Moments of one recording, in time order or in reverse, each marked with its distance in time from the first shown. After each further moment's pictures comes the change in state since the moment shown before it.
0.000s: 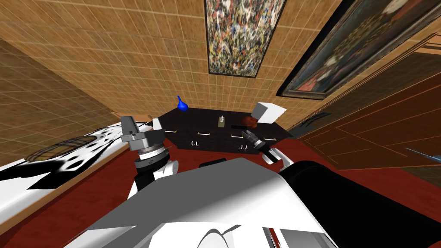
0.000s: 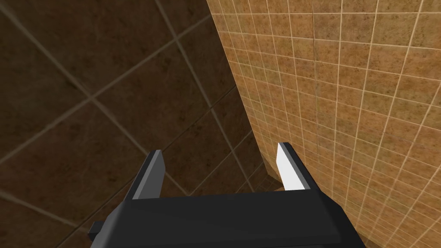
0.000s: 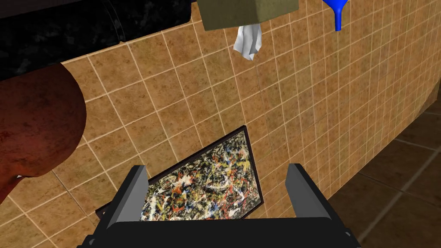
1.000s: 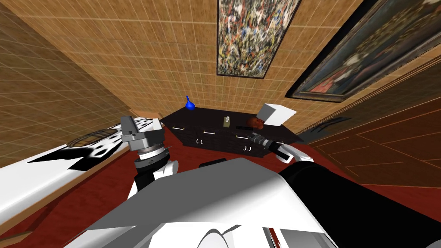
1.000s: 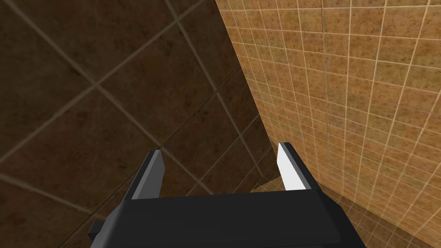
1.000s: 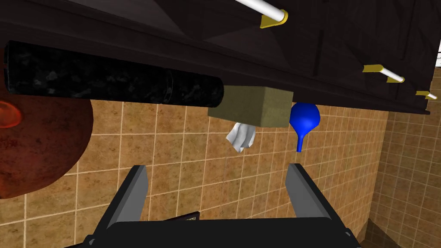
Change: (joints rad) left arm 0.000 0.000 0.000 0.000 0.000 0.000 0.000; right arm 0.060 -0.302 -0.025 0.185 0.148 0.008 0.051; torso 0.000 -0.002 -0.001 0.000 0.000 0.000
